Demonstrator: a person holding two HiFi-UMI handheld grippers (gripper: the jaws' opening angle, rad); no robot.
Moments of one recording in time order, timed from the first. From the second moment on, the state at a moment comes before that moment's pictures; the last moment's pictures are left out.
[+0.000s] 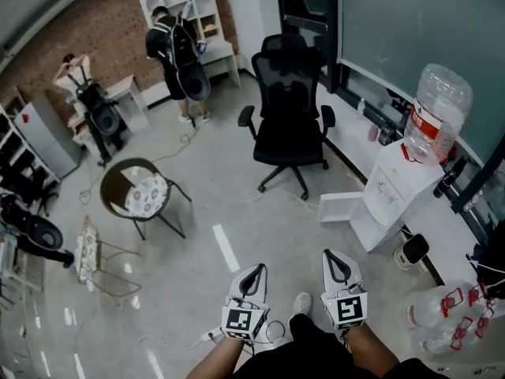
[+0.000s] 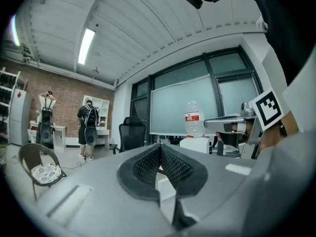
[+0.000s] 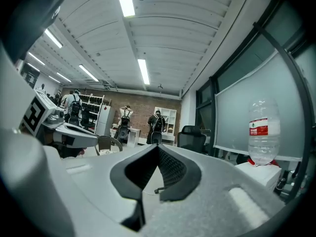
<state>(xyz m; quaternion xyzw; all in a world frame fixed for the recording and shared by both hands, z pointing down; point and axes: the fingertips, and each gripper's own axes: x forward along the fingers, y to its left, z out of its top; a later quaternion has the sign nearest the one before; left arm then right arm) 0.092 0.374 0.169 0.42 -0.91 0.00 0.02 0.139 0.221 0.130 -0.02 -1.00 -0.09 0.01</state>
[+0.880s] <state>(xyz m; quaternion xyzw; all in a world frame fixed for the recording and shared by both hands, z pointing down) -0.083 0.228 0.160 0.48 -0.88 0.02 0.03 -0.001 0.063 0.128 0.06 -1.00 -0.06 0.00</state>
